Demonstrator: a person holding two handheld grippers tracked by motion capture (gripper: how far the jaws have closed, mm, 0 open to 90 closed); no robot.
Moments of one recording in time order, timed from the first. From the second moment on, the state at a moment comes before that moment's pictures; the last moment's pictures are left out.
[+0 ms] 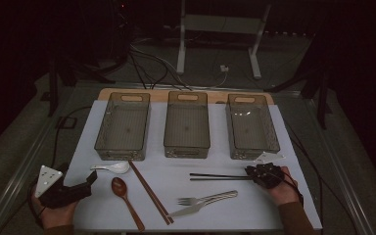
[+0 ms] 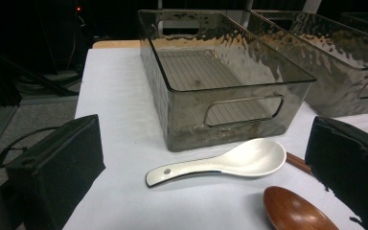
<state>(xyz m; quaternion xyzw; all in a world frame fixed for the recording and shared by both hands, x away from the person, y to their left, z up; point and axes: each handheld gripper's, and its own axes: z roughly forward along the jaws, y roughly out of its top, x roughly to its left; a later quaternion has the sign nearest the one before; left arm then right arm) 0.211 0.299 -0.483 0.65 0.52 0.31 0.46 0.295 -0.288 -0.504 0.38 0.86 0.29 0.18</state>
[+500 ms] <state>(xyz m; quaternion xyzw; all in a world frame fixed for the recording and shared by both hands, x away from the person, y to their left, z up) 0.211 0.301 -0.483 0.65 0.52 0.31 0.46 0.313 -0.236 -0.470 0.28 0.89 0.34 0.13</state>
